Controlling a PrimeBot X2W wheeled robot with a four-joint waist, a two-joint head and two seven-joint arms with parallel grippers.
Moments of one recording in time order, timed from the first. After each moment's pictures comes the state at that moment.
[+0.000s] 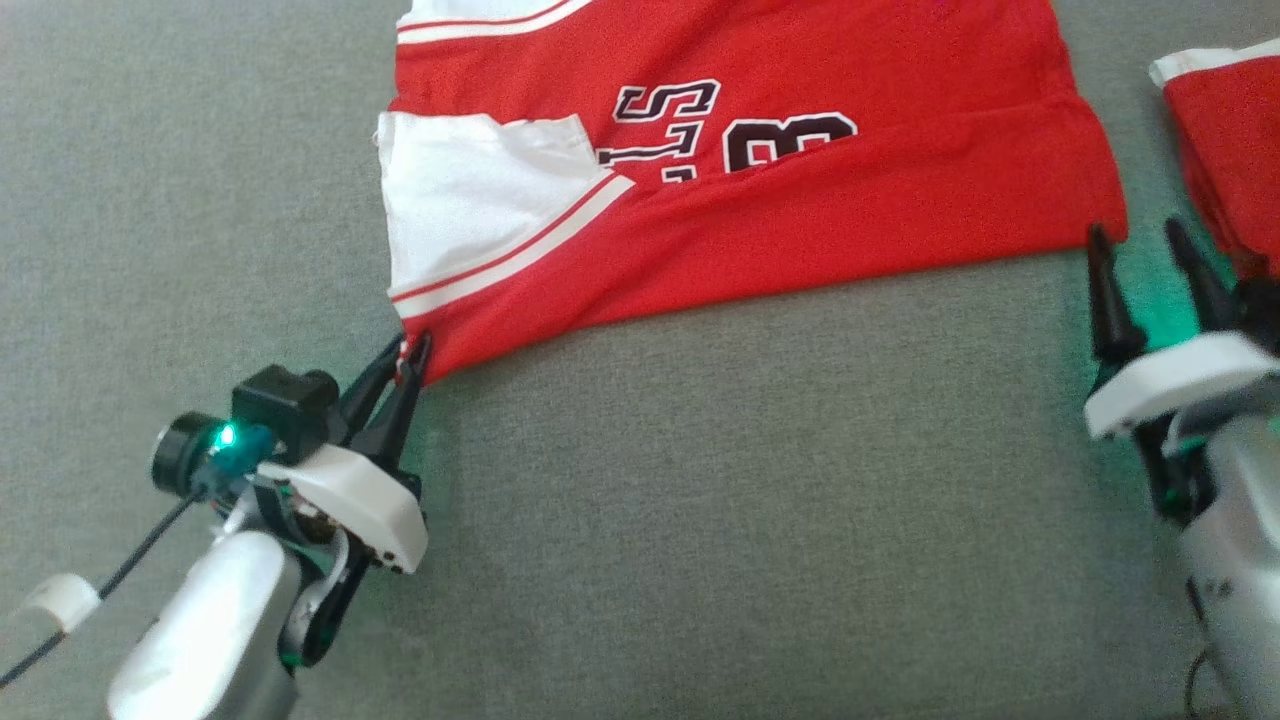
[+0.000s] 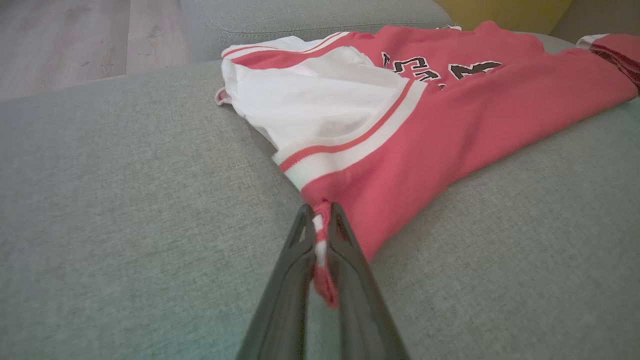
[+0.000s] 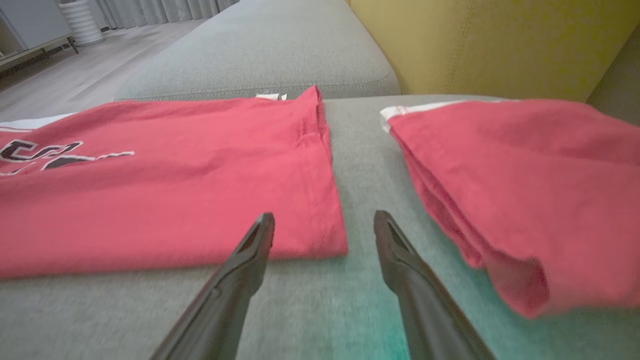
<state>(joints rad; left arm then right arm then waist) -0.33 0.37 -0.50 0.22 -0.47 -0.04 0.09 -0.47 -0.31 0.15 0.70 0.35 0.13 -0.25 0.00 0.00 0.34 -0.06</state>
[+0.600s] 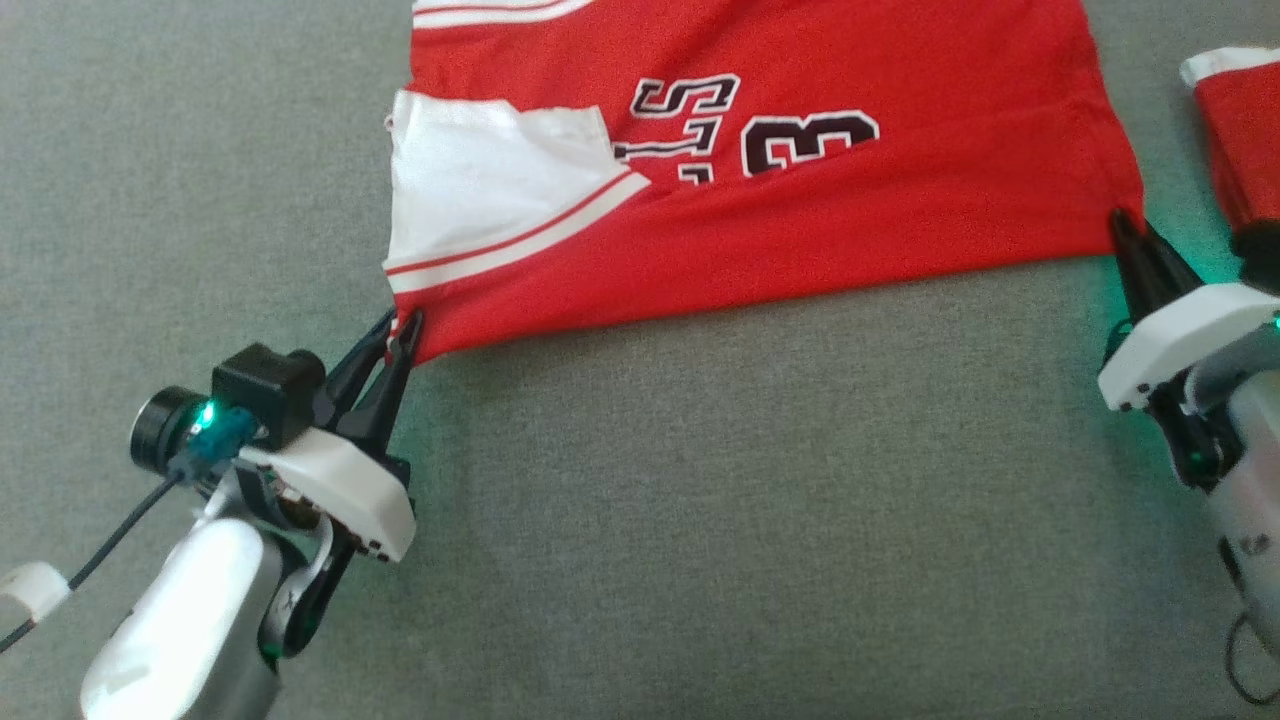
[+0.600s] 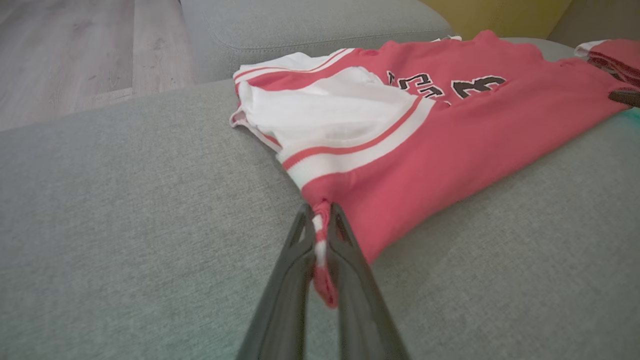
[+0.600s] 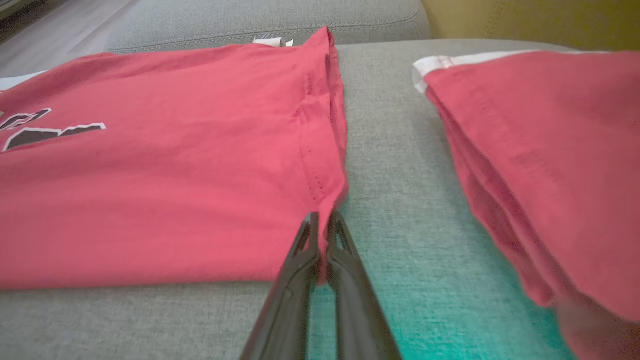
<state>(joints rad) -0.34 0.43 -0.49 0.11 -0.47 -0.02 0.15 -0.64 -0.42 0.40 0.86 0.58 0.13 -0.13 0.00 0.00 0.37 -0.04</state>
